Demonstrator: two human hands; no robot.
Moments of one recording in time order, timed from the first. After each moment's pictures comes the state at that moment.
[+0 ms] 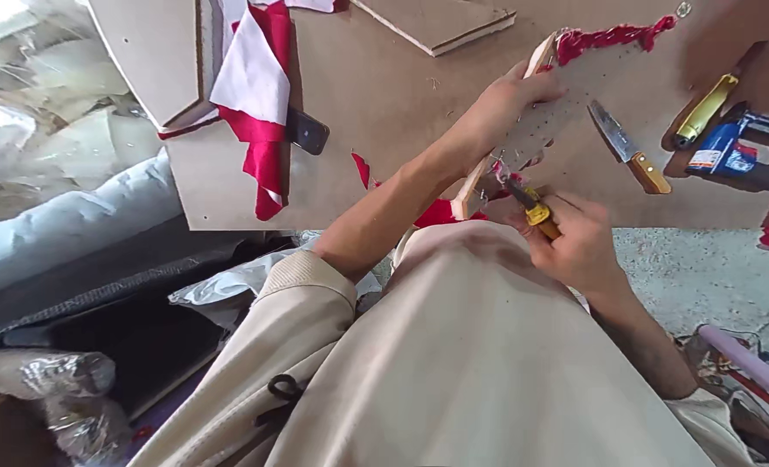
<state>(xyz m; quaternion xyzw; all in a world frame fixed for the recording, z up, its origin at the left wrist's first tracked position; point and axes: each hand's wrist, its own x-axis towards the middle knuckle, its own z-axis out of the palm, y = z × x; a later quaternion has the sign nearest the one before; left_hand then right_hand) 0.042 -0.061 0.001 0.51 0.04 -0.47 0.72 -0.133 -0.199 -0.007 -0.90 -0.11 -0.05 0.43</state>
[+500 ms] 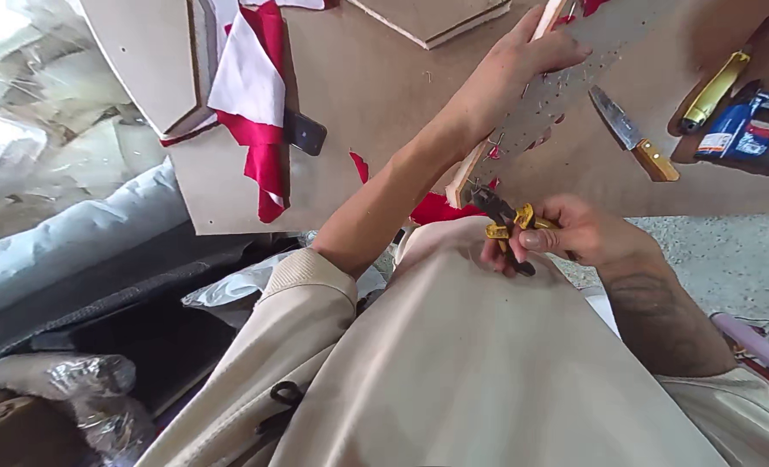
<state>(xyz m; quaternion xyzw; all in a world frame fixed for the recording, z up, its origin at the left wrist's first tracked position) 0.053 -0.065 0.013 0.52 -0.05 -0.43 0.73 -0.111 -0.221 -0.014 -0.41 -0.12 0.40 0.81</state>
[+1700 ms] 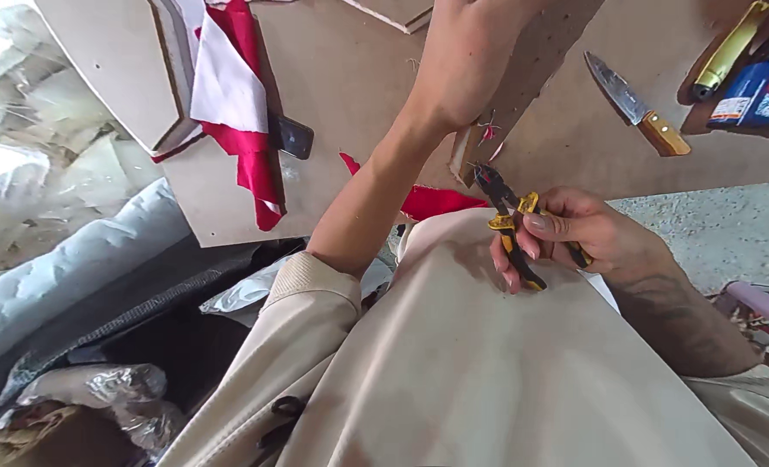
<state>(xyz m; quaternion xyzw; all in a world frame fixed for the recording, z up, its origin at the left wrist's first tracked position) 0.068 -0.058 0.008 0.57 -0.20 -0.22 0.76 -0.122 -0.220 -0.009 -0.28 -0.03 0.41 0.87</state>
